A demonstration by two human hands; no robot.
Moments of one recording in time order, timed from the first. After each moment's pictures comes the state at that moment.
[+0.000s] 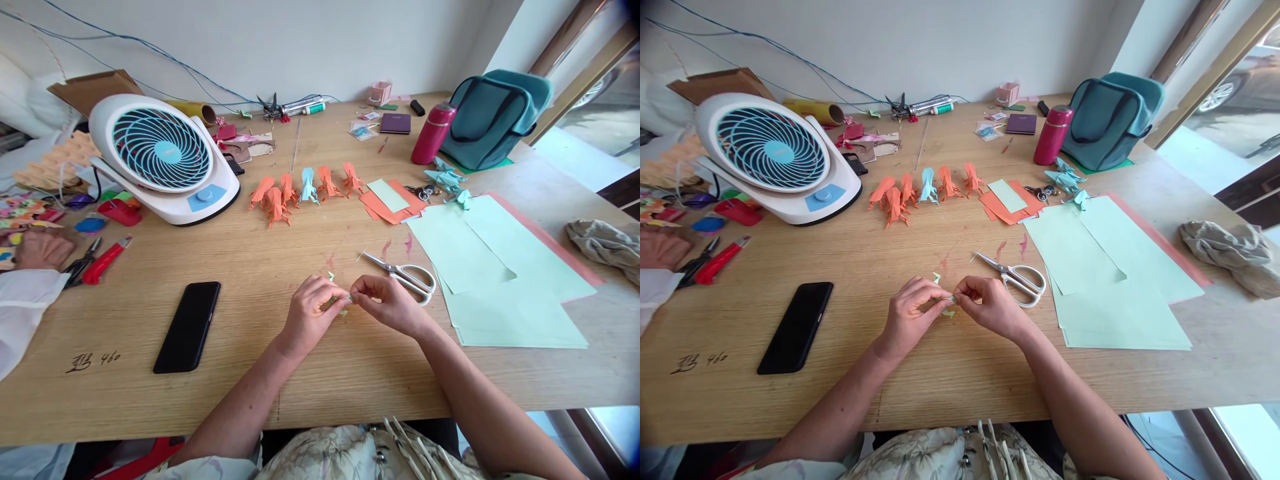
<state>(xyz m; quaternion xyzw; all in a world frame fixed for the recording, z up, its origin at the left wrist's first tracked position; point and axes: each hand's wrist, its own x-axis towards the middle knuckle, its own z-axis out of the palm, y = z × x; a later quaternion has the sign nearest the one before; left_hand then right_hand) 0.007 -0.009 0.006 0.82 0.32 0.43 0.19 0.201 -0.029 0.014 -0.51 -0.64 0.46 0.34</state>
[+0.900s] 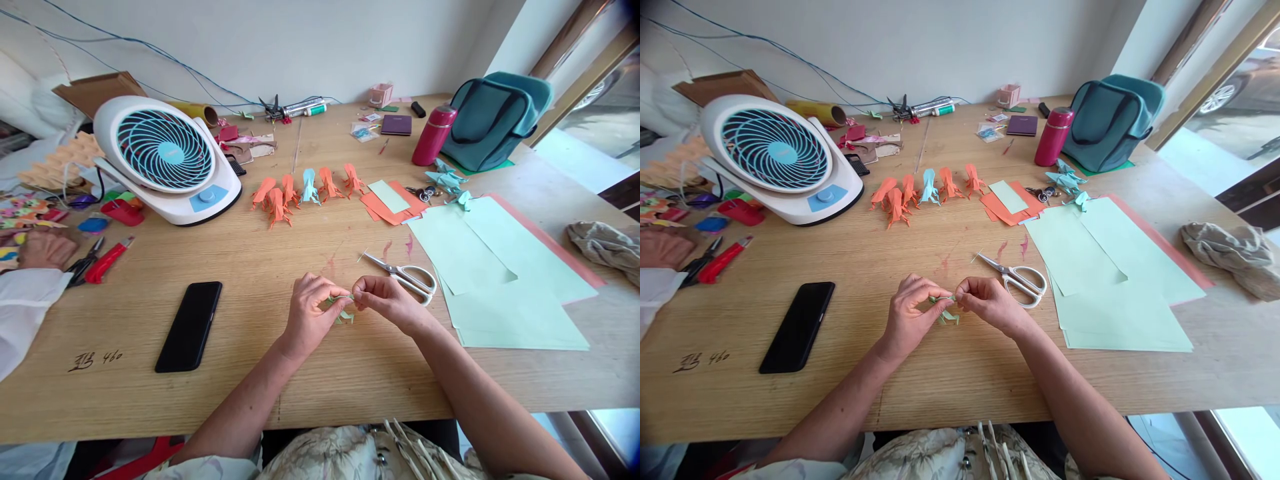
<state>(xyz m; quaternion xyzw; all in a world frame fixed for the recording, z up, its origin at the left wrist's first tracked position) 0.009 -0.011 0.007 0.80 0.37 0.43 0.20 0.203 -0.026 0.011 -0.47 -0.53 0.61 0.36</state>
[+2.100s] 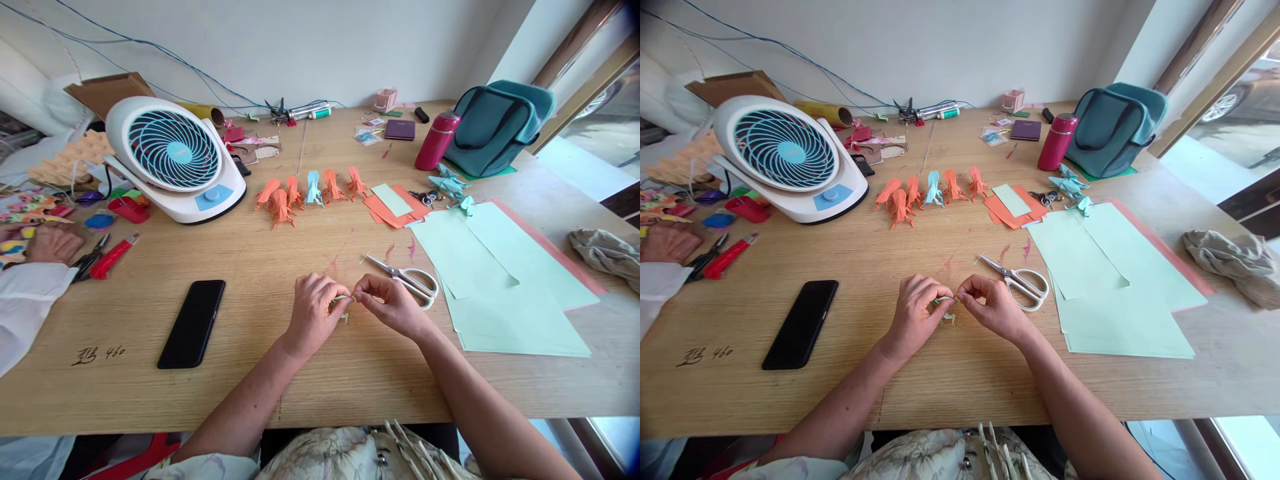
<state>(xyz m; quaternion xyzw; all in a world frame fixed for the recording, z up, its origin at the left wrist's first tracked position) 0.007 -0.012 0.007 0.85 0.40 0.33 0.12 0.199 -0.029 0.011 -0.50 -0.64 0.45 0.38</state>
